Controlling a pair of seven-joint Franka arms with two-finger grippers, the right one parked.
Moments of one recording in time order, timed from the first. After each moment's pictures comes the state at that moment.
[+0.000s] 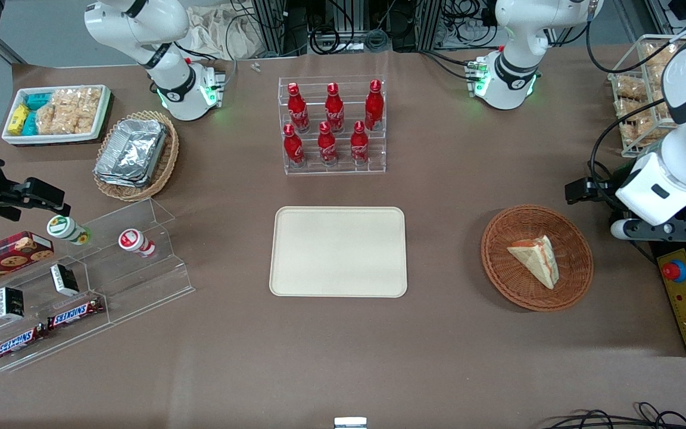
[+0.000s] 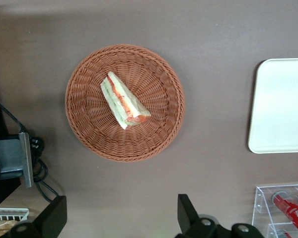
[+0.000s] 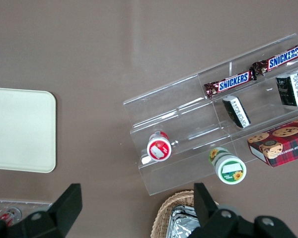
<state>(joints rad) 0.03 0.18 -0.15 -1.51 0.02 1.57 -0.07</state>
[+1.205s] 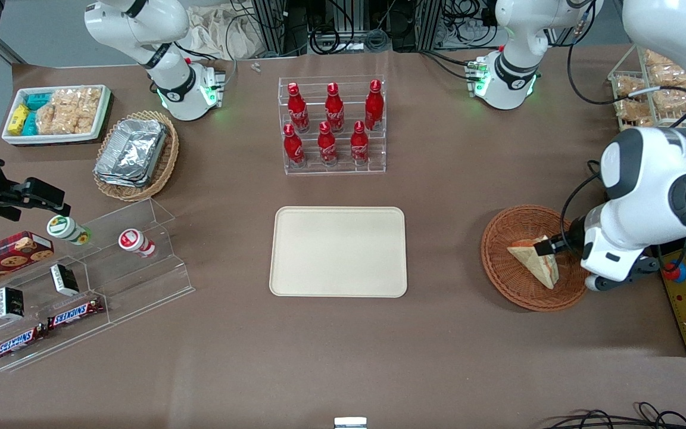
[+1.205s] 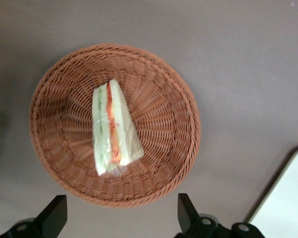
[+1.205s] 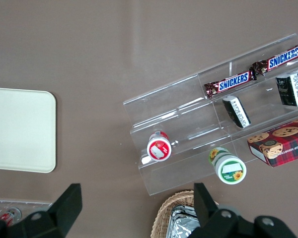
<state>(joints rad) 0.04 0.33 -0.14 -1.73 0.02 1.97 -0.50</state>
